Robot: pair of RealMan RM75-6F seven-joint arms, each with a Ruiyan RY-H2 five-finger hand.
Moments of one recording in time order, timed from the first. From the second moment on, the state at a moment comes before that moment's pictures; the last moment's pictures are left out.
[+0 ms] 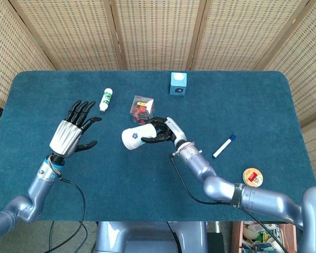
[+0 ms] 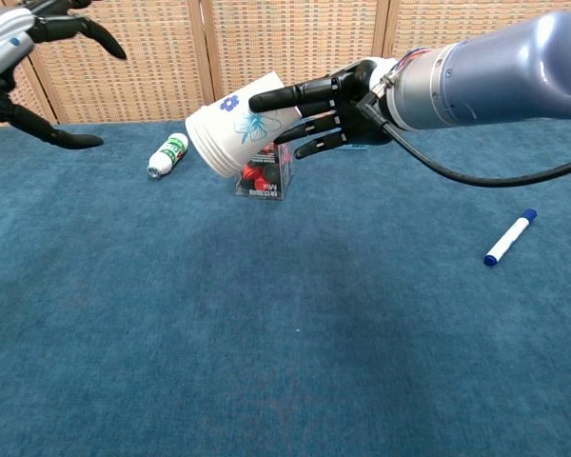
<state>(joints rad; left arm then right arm) -0.59 -1.58 -0.19 -1.09 1.68 1.43 -0.13 1.02 -1.52 0.52 -1.57 -0.31 0.65 0.33</state>
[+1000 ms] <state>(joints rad) -0.70 -1.82 -0.20 -0.92 1.64 1.49 -0.17 1.01 -1.51 0.51 -1.61 -0.31 0.63 0.37</state>
